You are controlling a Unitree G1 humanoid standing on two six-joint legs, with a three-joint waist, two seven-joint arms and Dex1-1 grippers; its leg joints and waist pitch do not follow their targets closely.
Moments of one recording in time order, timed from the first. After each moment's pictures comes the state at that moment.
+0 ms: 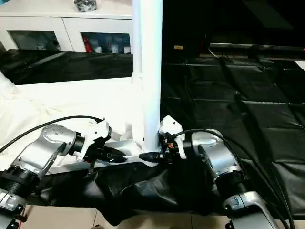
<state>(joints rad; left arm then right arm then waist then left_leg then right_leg) -0.51 0.44 -0.32 0.38 -0.05 0.30 -1.33 -0.48 -0.34 0.23 0.46 0.11 0.17 1.25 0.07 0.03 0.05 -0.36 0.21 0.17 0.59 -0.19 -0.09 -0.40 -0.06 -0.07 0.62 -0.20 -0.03</state>
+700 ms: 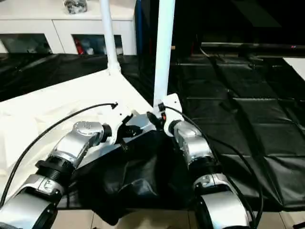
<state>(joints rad) -0.65 0.16 -0.22 0.60 0.03 0.37 -0.81 -0.68 -0.07 0.01 0.83 0.05 0.14 0.45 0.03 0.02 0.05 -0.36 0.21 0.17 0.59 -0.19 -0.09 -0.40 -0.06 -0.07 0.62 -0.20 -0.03</state>
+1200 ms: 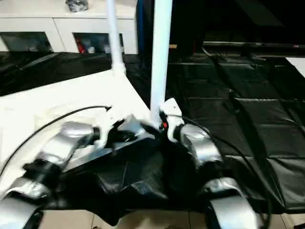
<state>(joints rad) -0.58 0.31 -0.27 0.50 -0.01 0.32 -1.13 -0.57 -0.24 0.12 0.68 0.08 0.05 1.00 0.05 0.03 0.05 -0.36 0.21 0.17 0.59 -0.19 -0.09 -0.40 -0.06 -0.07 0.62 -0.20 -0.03</state>
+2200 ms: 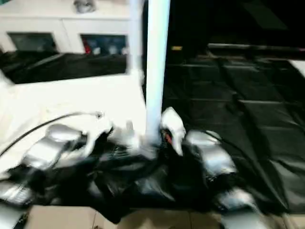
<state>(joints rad) -0.63 0.25 -0.24 0.59 0.02 0.34 -0.97 -0.60 -0.14 0.08 0.71 0.06 0.15 0.65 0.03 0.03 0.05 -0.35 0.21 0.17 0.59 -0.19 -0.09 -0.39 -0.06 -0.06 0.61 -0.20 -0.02</state>
